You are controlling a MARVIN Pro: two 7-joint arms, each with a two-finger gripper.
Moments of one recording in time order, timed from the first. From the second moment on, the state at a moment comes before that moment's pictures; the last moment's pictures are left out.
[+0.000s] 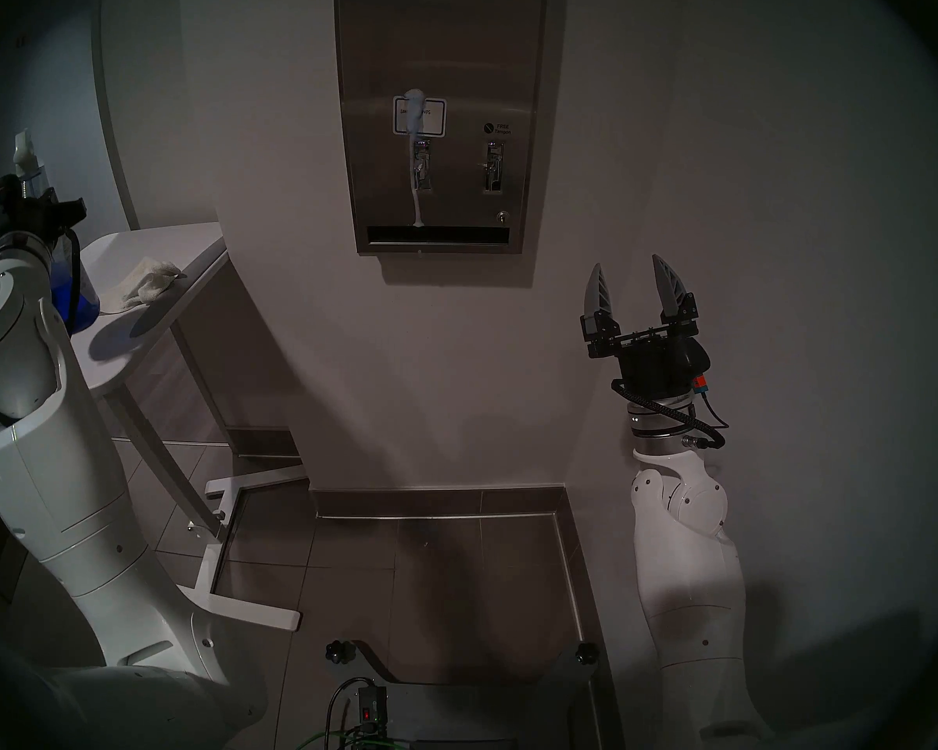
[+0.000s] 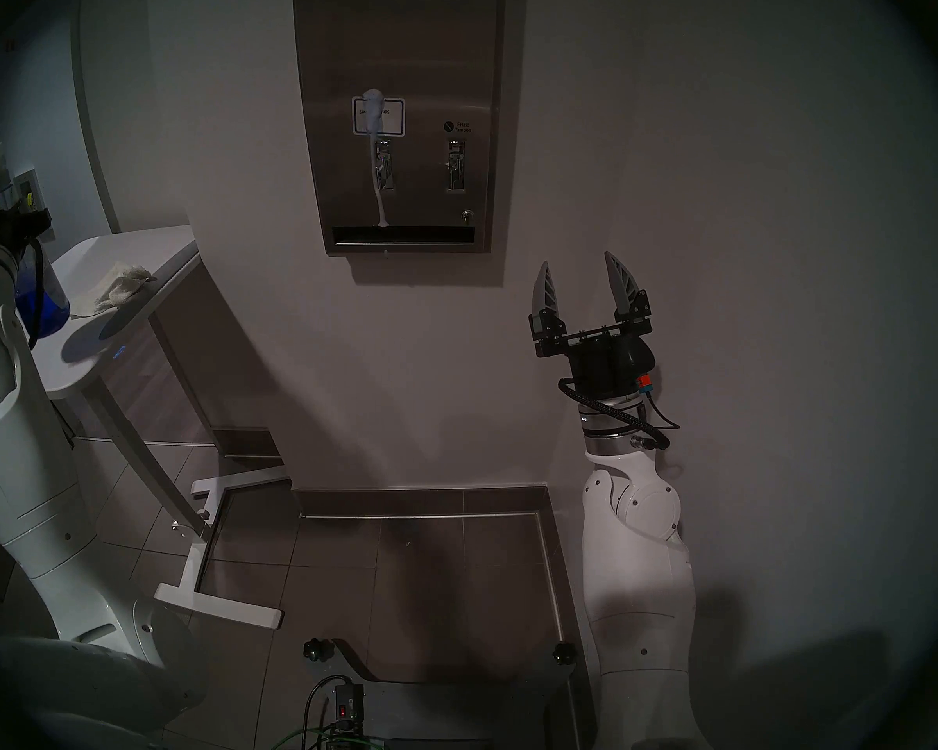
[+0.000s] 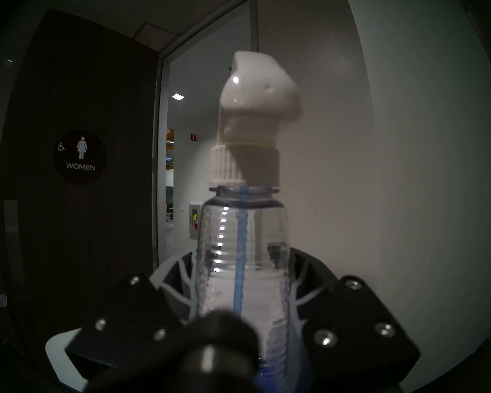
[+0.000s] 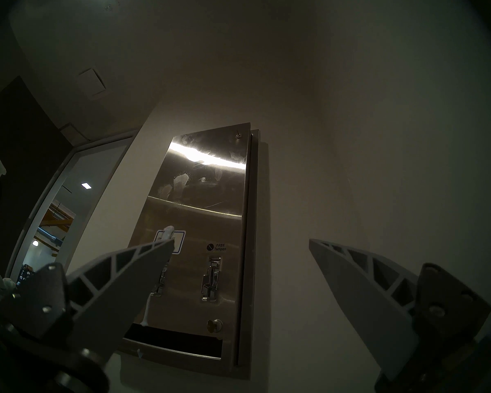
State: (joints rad) left arm 1.25 -1.44 -2.21 -2.18 0.13 0.70 -0.10; right arm -1.58 -1.63 1.73 -1.65 0.36 -0.73 0.63
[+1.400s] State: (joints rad) left arm 1.37 -1.43 -2.40 -2.07 -0.04 0.49 -0.38; right arm -1.82 -1.62 1.60 -2.08 0.04 -0.11 0.10
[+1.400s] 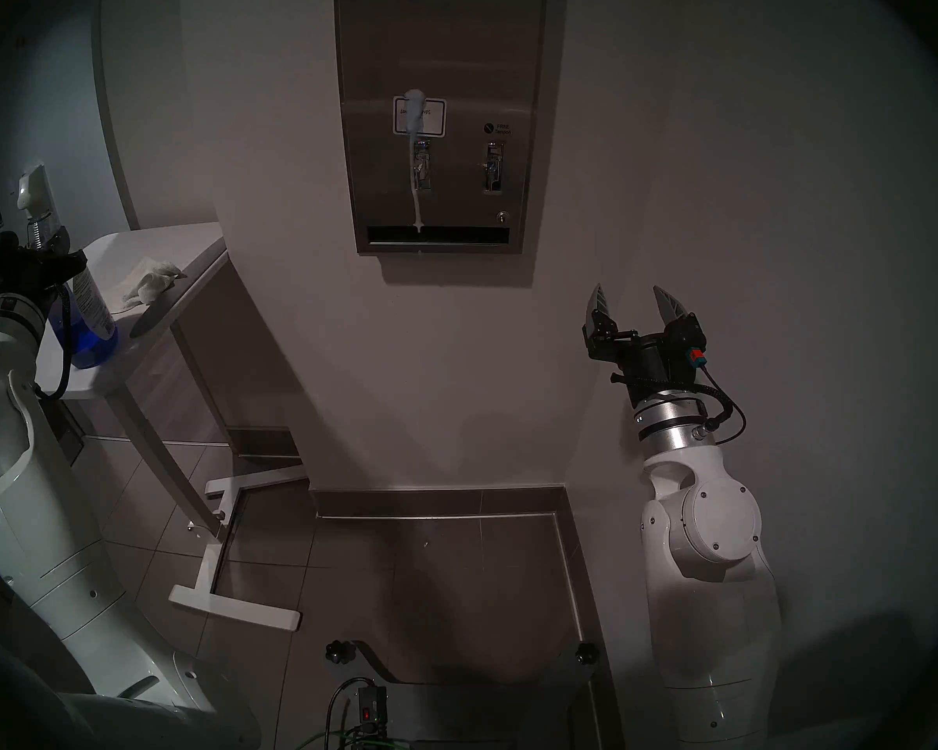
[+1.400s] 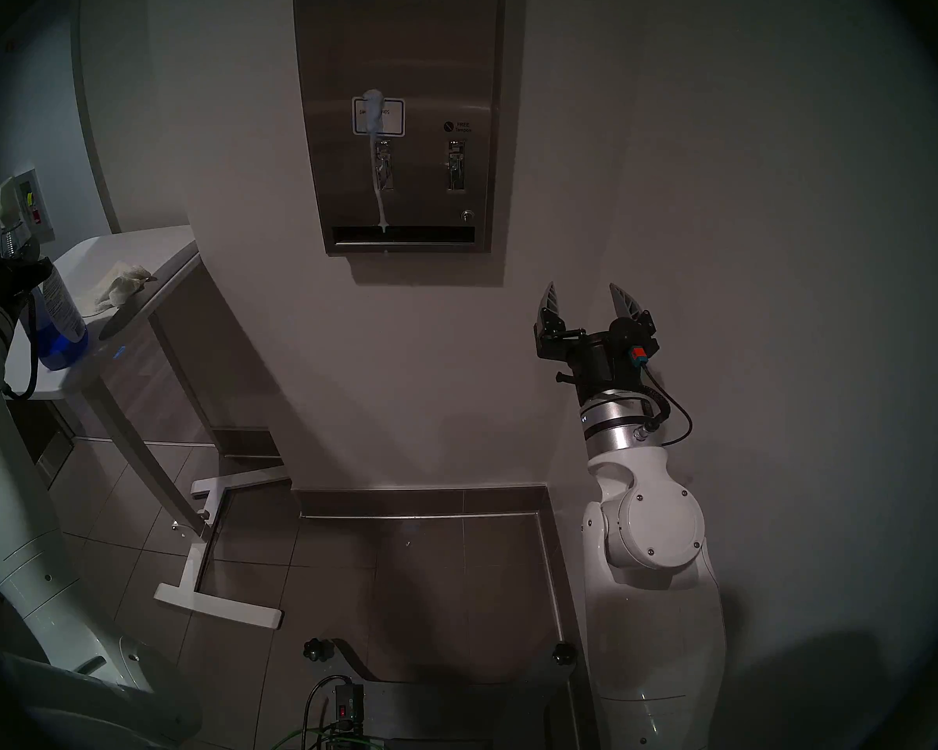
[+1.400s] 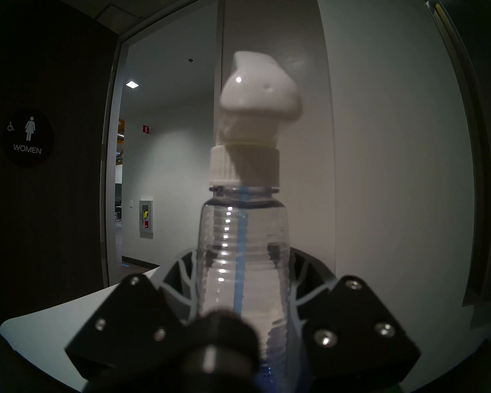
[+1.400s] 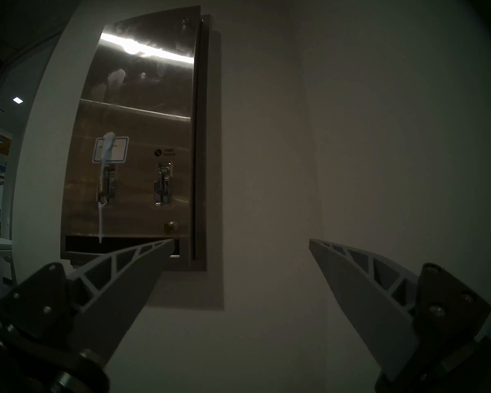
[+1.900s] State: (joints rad) left arm 1.37 -1.43 -2.39 -2.03 -0.03 0.37 -0.40; right arm -1.82 -1.61 1.57 -2.13 0.00 0.00 0.02
